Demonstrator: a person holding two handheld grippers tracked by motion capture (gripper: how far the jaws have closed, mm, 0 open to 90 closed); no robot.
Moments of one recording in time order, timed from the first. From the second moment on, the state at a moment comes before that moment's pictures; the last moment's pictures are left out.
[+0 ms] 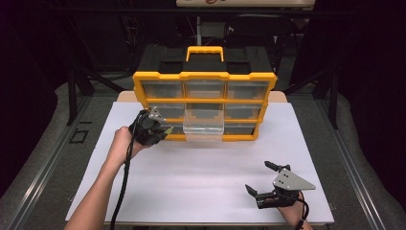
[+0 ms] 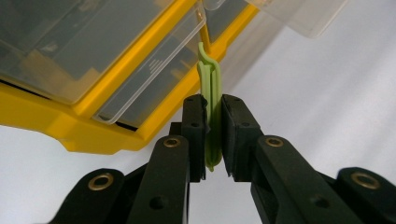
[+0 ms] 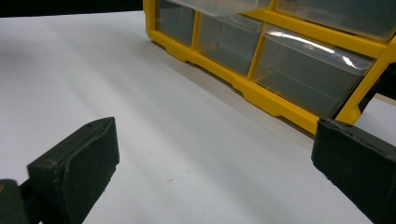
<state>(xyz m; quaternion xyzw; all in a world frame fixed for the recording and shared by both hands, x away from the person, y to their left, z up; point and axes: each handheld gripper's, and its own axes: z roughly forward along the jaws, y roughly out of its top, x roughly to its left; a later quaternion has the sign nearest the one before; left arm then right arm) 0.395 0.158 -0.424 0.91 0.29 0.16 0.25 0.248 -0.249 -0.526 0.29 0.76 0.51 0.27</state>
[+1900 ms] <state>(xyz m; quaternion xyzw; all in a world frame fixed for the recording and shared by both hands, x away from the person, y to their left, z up) 0.397 0.137 -0.332 0.91 0.25 0.21 0.25 0.248 -0.251 -0.526 0.29 0.76 0.51 0.28</state>
